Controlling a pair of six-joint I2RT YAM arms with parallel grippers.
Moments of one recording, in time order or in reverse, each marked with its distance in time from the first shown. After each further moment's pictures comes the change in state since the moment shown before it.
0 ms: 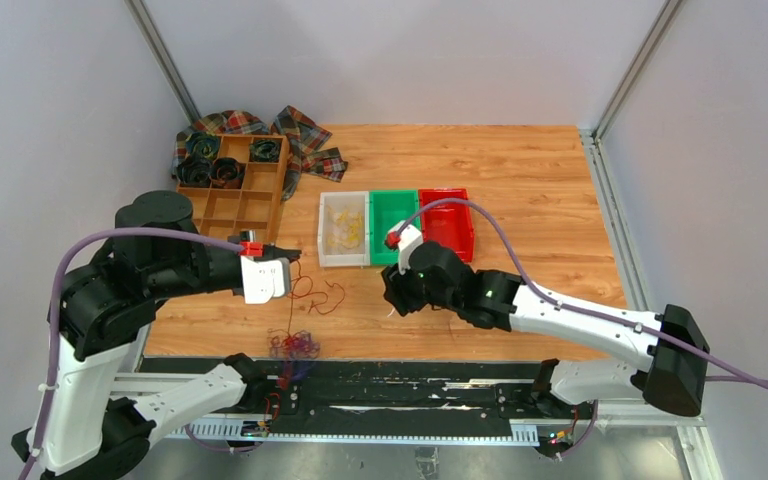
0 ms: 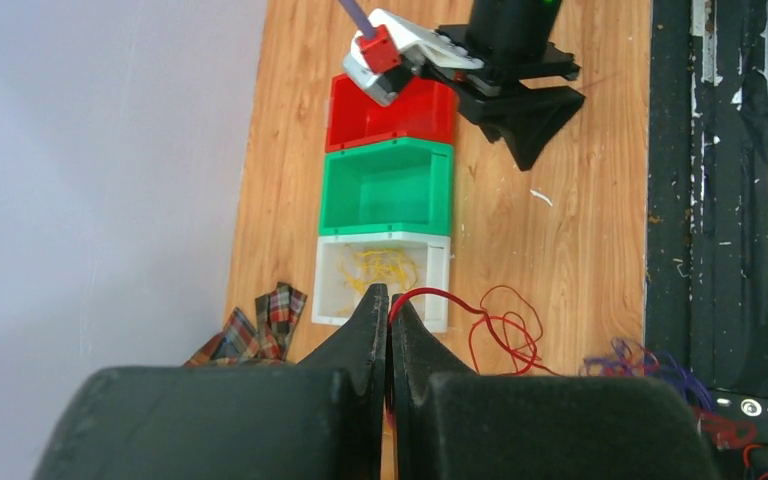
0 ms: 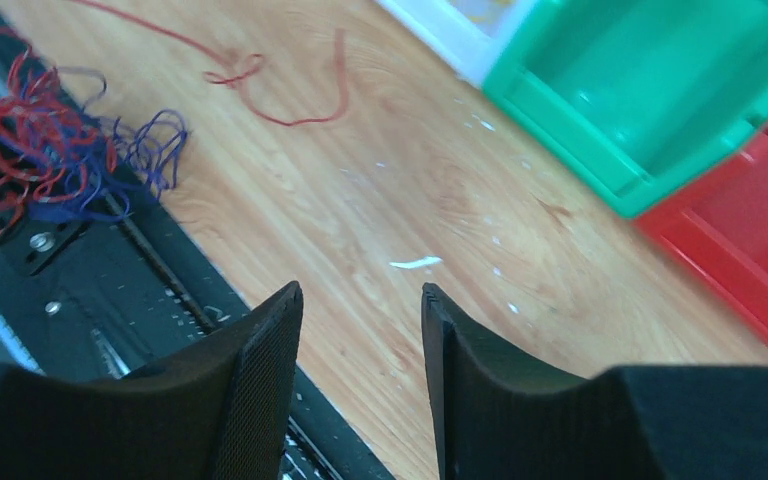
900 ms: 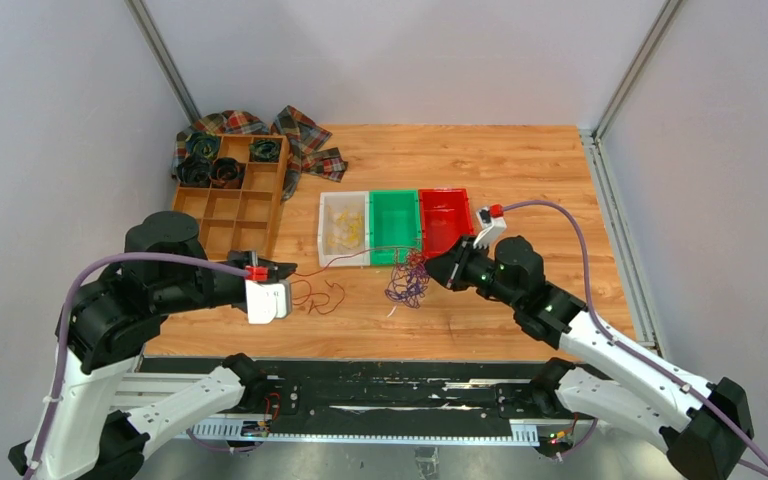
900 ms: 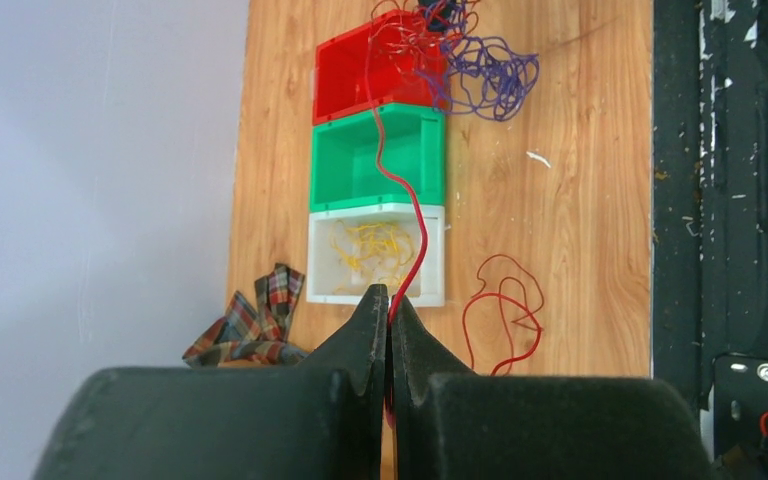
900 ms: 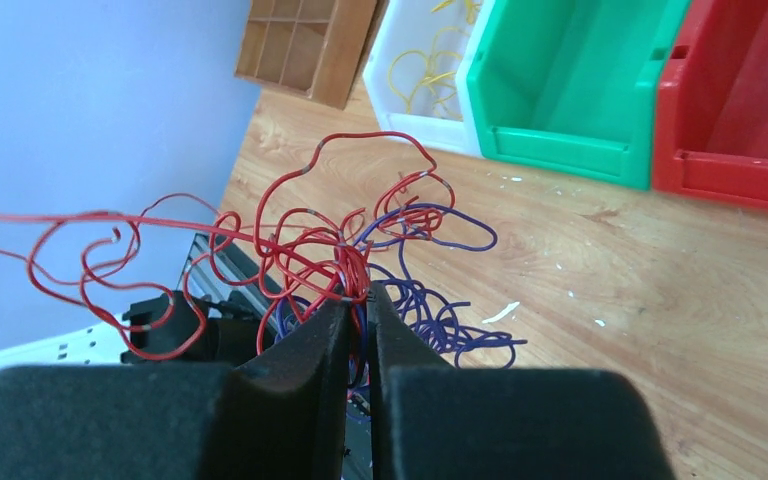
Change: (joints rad) left arm 0.000 -0.109 -0.163 0.019 -0.026 0.071; right arm -0.315 -0.370 -0.330 0.336 -0.238 0.494
